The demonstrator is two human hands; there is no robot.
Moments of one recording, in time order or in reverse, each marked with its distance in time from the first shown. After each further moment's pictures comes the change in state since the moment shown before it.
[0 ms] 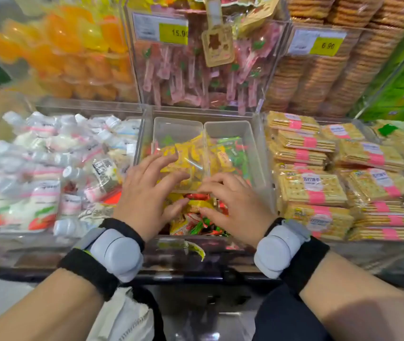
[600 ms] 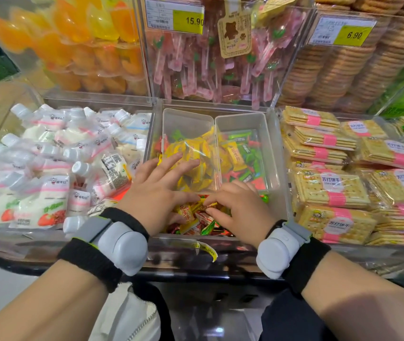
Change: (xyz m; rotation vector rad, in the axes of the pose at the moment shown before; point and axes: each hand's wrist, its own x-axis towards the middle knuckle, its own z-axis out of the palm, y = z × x) left_hand 0.003 -0.011 -0.010 0.184 -0.319 0.148; right_hand 0.012 0.006 0.026 -0.055 -0.001 -0.013
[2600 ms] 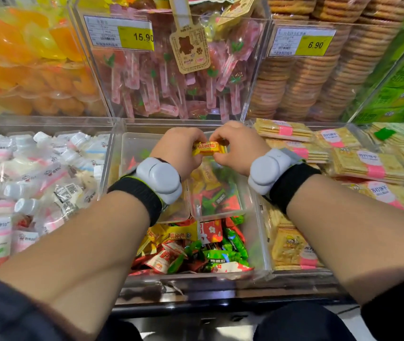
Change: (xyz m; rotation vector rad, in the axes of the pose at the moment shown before) left_hand 0.166 0.011 -0.007 -0.369 0.216 -0.215; right_hand 0.098 0.080 -0.089 -0.091 0.048 0.178
